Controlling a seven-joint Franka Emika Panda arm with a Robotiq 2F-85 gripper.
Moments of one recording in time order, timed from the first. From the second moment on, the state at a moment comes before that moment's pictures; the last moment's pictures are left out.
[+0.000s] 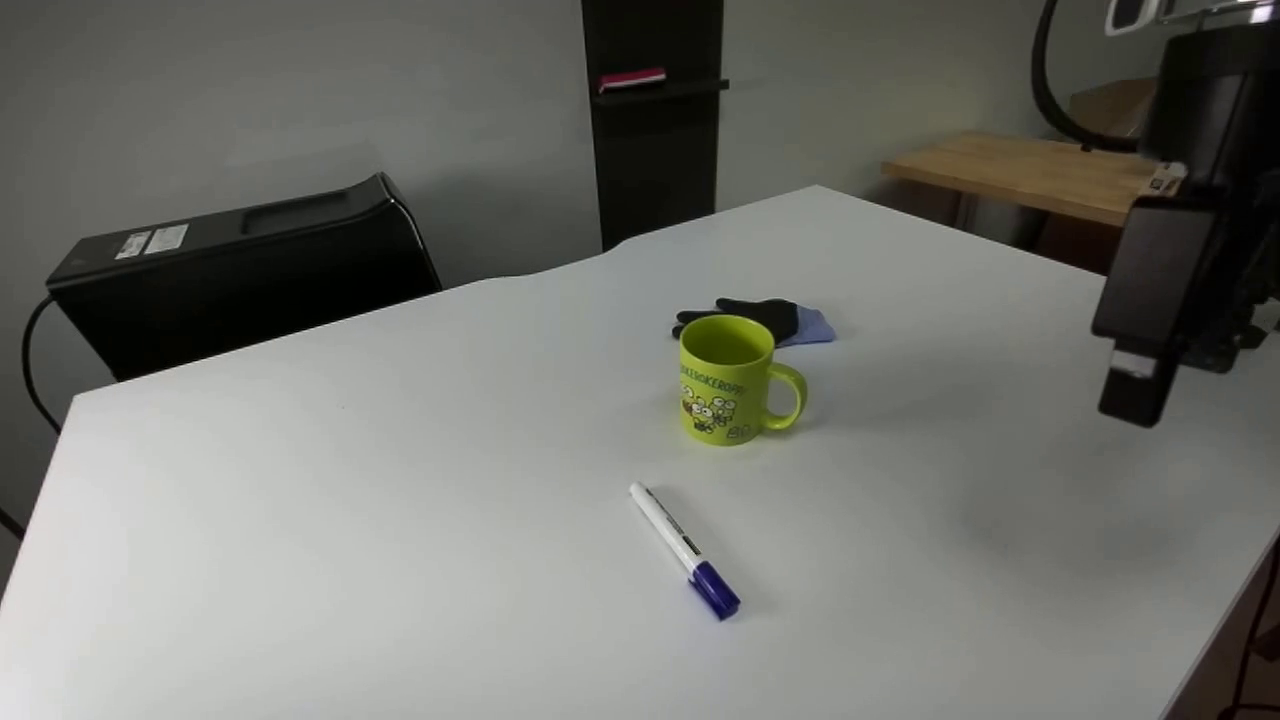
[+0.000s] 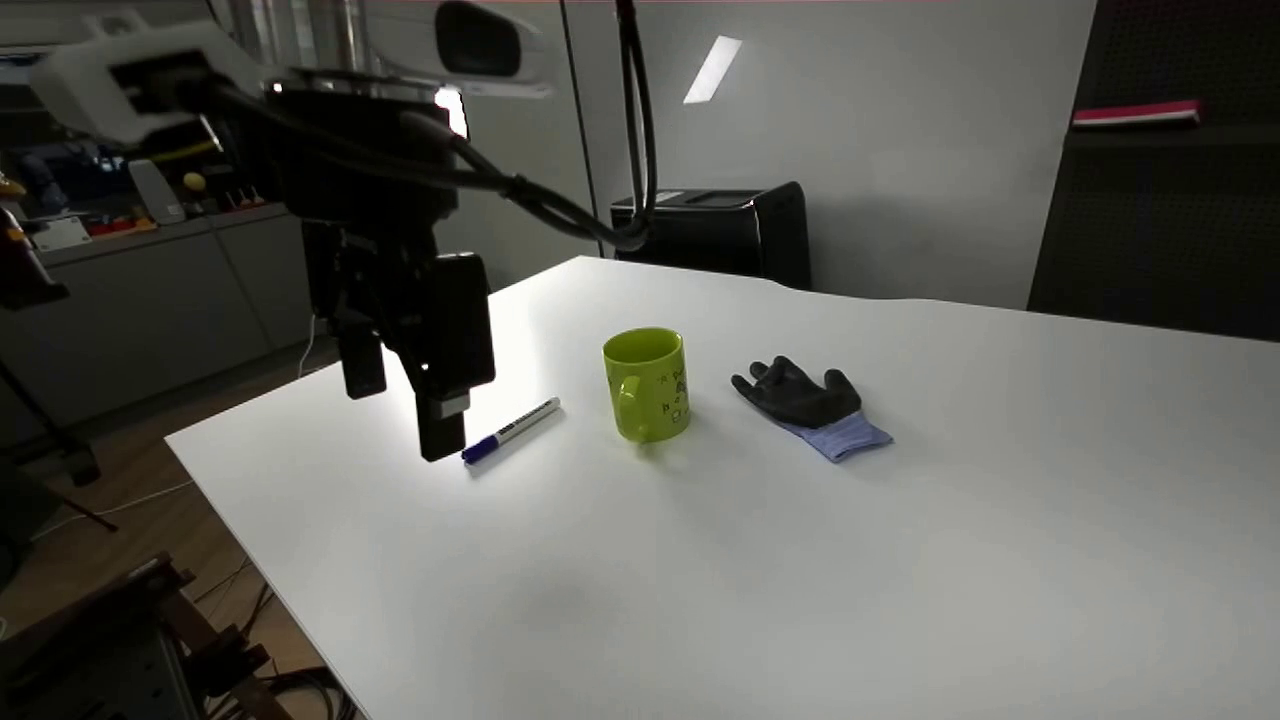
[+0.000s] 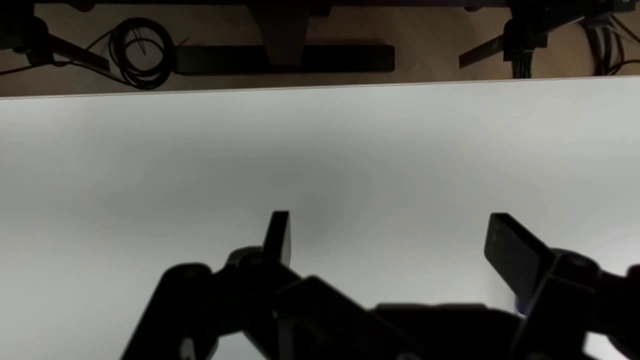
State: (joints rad) arm 0.02 -0.28 0.01 -2.79 0.12 2.33 -0.03
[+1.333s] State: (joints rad) arm 0.22 0.20 0.24 -2.79 0.44 3.05 0.10
